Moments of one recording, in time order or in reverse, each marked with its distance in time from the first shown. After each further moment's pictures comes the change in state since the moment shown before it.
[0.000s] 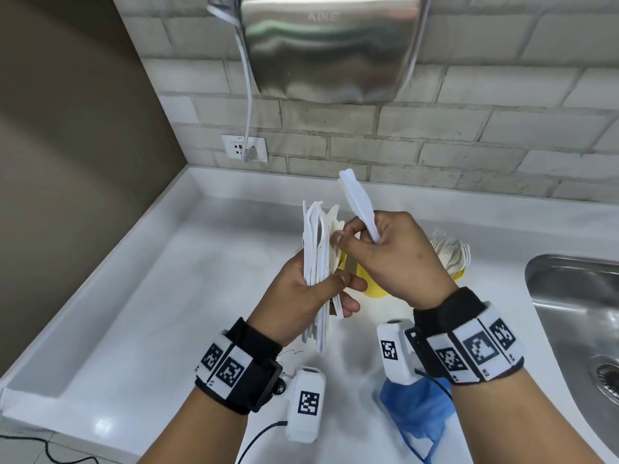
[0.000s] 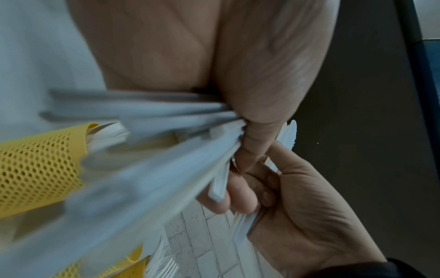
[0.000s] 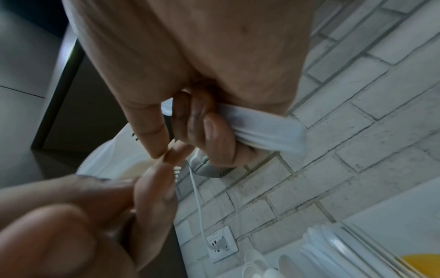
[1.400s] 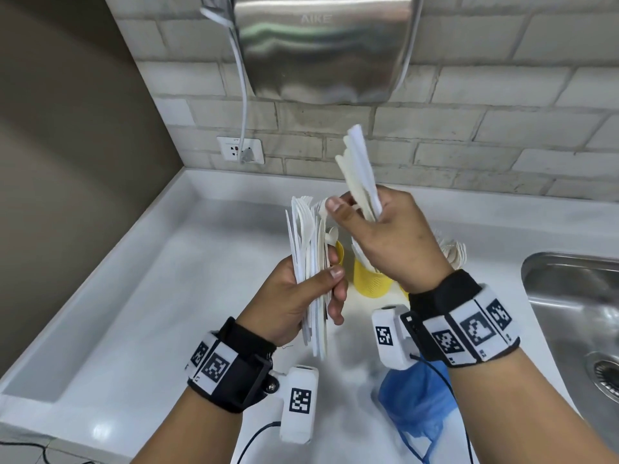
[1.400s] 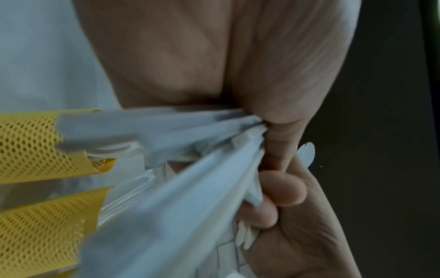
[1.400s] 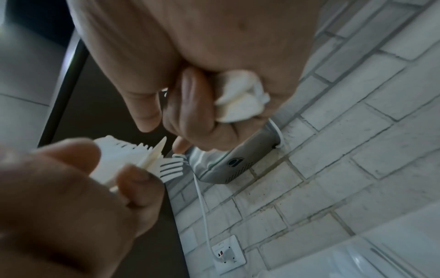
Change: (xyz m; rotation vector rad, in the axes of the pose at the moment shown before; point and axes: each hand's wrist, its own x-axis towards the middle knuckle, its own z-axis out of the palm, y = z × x) left_hand -0.001 0.001 -0.003 -0.242 -0.152 0.045; right_hand 0.009 -0.019 -0.004 0.132 0.082 -0.110
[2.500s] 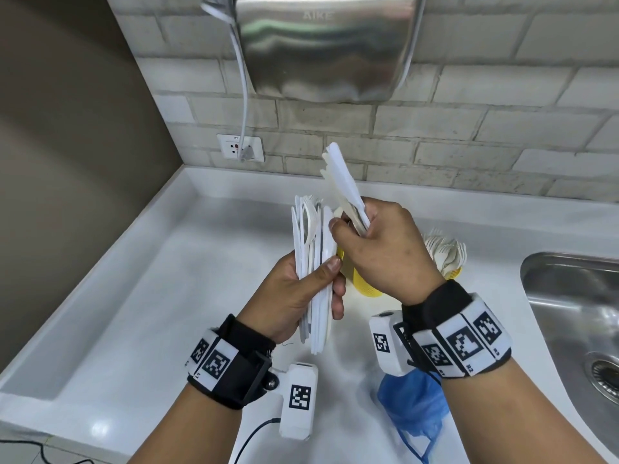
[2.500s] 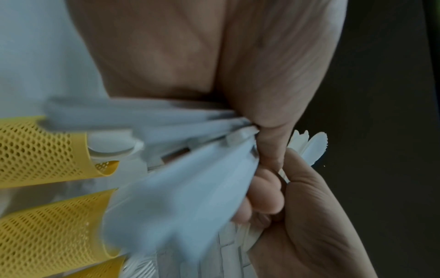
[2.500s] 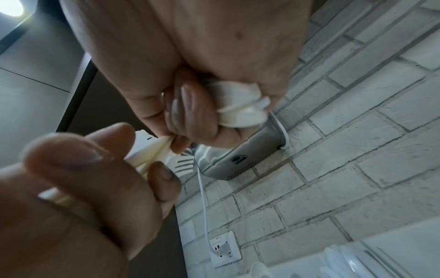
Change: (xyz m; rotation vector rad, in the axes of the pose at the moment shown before) left_hand 0.002 -0.002 -0.002 0.099 0.080 -0.018; right_hand -0.011 -0.002 0.007 -0.190 -0.033 0.006
